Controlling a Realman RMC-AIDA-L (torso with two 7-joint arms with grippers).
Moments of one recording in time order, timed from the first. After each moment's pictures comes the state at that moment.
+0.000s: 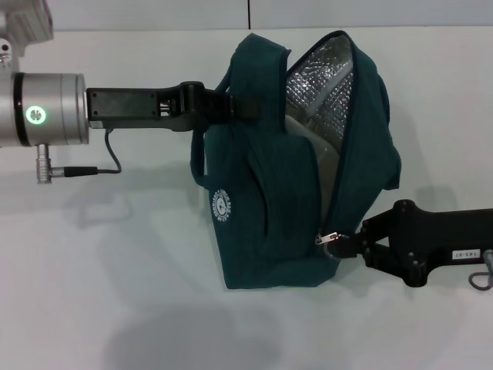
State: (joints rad) left arm -0.68 -2.05 0.71 0.64 1.92 1.69 -2.25; right arm 0.48 1.95 -1.40 -0.56 -1.41 -1.58 1.36
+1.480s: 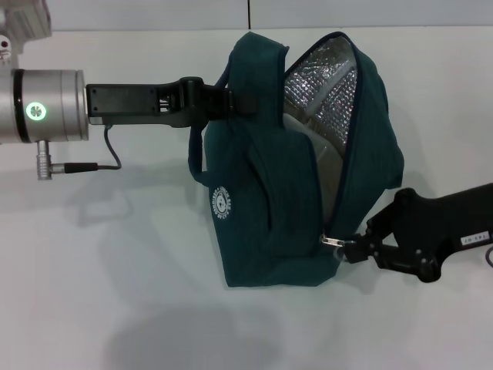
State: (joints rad) left arm -0.69 -2.05 0.71 0.64 1.91 1.68 -2.25; right arm 0.50 1.93 -1.39 -0.87 -1.64 -1.61 1.55
